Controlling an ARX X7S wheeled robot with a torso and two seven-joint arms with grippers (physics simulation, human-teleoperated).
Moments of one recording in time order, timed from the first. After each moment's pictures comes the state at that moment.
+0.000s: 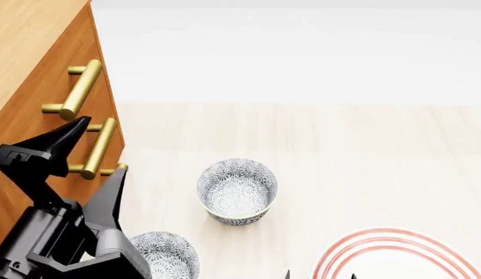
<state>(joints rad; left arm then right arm) -0.75 -0.66 1.10 0.36 0.57 -0.75 -0.16 0.03 0.22 -0.27 0.06 0.25 -0.10 0.26</state>
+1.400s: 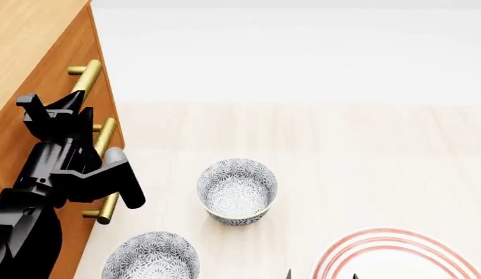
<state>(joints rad) -1.01 -0.41 1.08 -0.49 0.47 -0.48 -0.25 0.03 0.24 -0.29 0.05 0.27 -0.11 0.28</state>
